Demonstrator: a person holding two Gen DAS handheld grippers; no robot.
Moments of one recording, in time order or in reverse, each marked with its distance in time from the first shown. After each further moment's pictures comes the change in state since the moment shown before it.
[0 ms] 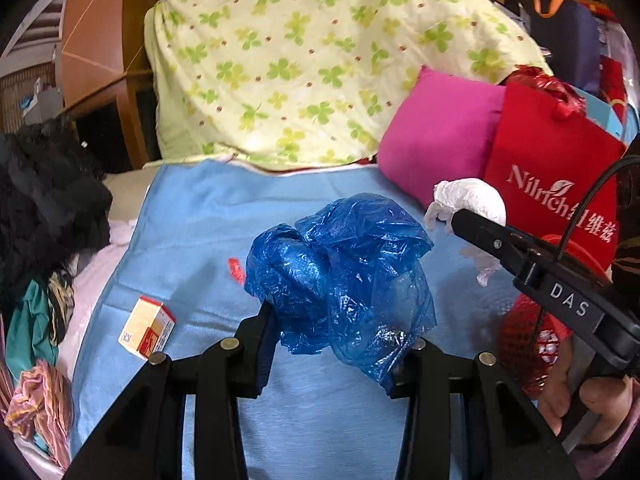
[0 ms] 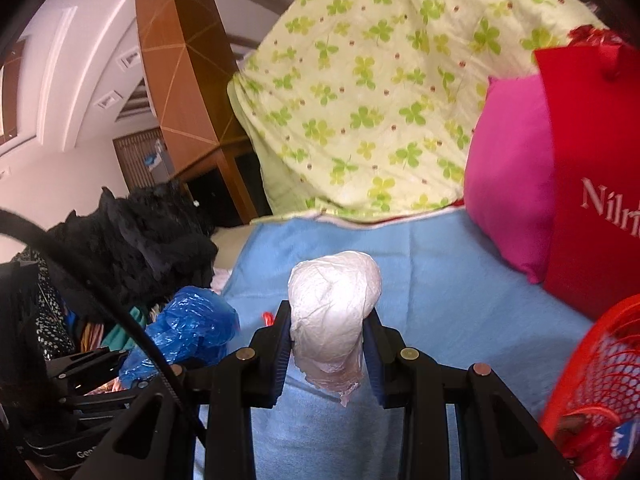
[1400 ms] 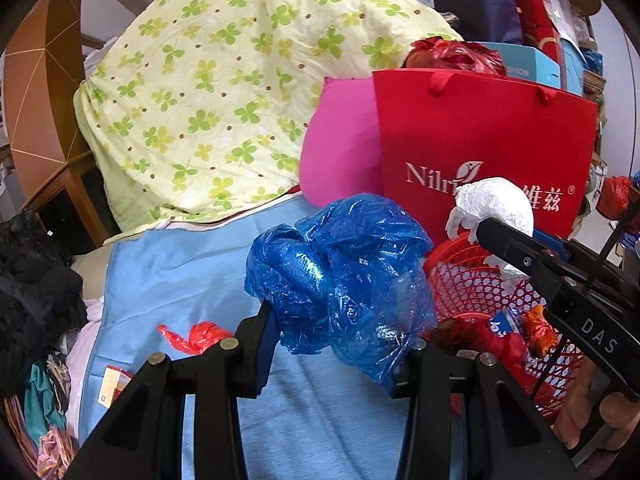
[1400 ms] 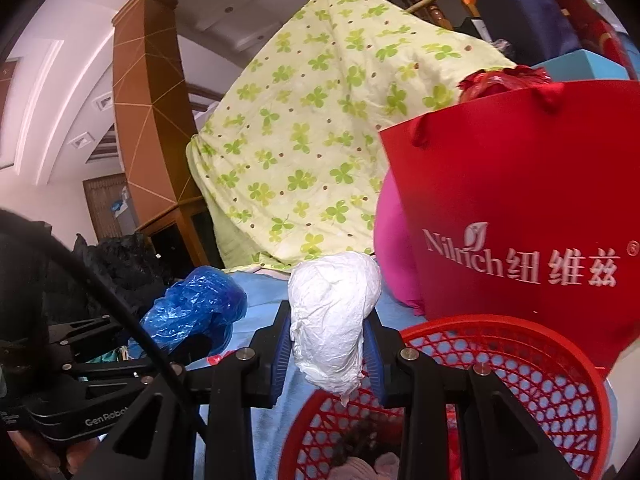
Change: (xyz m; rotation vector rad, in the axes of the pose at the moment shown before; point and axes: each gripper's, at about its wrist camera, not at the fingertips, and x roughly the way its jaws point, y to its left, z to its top) left arm -0.016 -0.138 0.021 0.255 -0.062 -0.055; right arm -0.133 -0.098 0.001 0.045 -0.183 -0.148
